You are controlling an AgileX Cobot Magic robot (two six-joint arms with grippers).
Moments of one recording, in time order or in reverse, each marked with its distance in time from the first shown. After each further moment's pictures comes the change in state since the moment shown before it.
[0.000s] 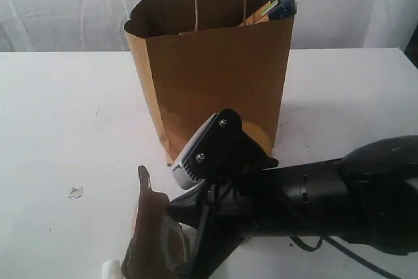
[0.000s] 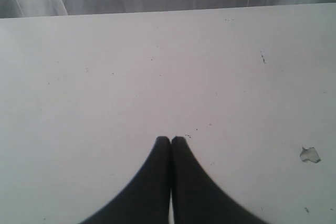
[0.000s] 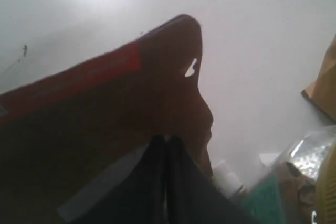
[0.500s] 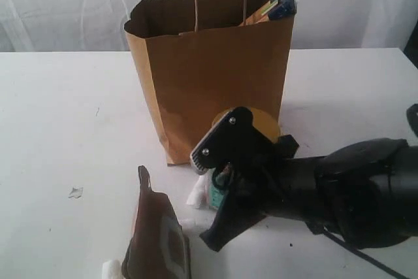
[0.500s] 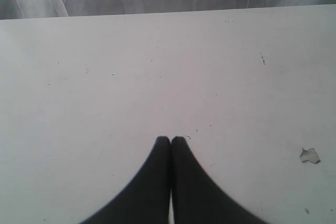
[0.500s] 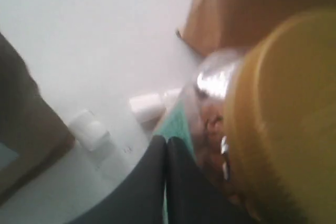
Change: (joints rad) left arm 0.000 -0.004 0.000 0.000 0.000 0.000; right arm 0.004 0.097 -0.027 0.017 -0.396 -0.047
